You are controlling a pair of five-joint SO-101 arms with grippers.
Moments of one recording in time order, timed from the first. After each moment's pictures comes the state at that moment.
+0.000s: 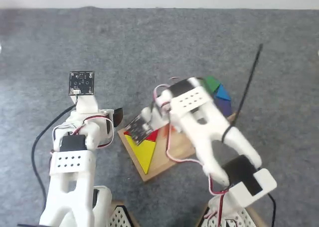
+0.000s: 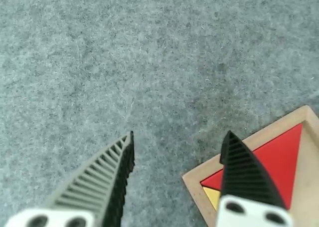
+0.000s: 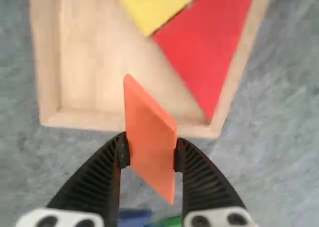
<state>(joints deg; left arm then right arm) -9.9 -48.3 69.0 45.6 3.2 -35.6 4.2 14.6 69.6 98.3</state>
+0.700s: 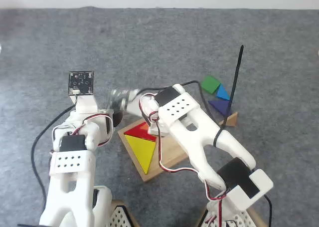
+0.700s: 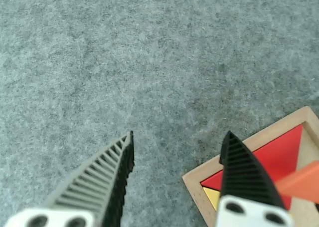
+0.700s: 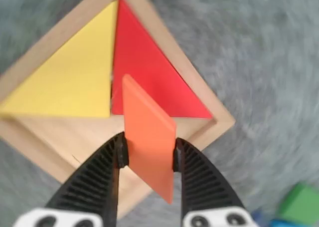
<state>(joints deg) -9.8 -48.3 69.0 45.6 3.2 -40.7 4.2 14.6 67.9 34.9</state>
